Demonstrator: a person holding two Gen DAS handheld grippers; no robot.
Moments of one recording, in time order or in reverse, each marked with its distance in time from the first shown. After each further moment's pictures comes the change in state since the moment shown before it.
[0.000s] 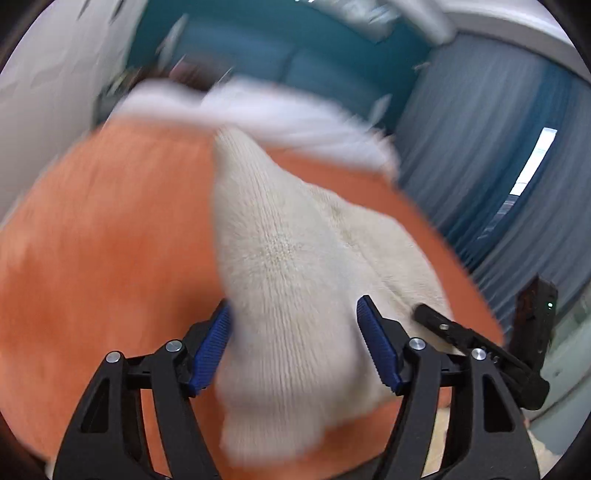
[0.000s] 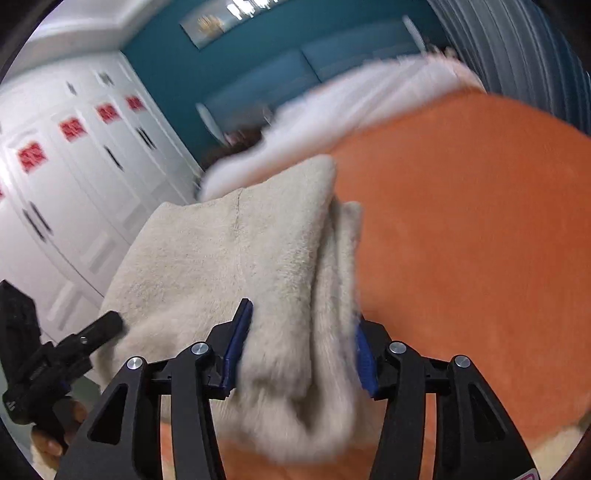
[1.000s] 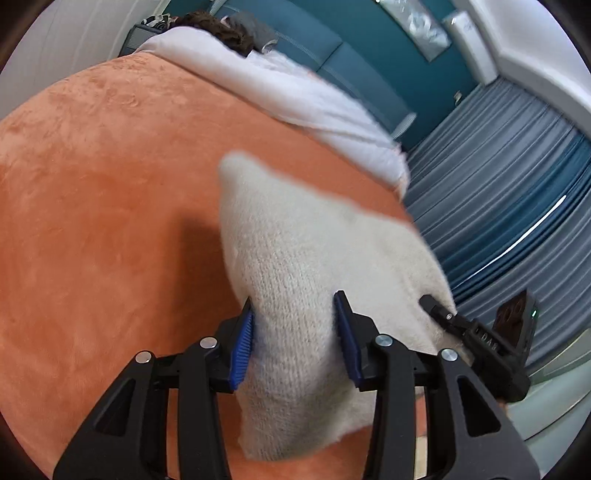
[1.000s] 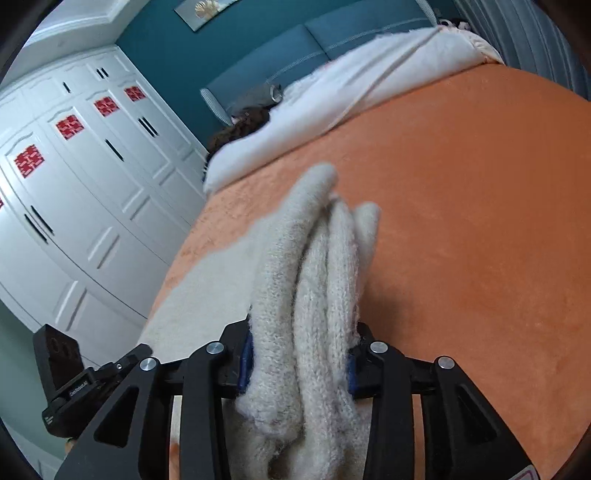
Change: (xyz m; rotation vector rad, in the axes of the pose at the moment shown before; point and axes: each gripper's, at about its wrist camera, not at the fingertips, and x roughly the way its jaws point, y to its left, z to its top) left arm 0.054 0.048 -0.001 -0.152 0.015 -0.097; right arm 0.079 -0.012 0.036 -0.006 0.052 0.108
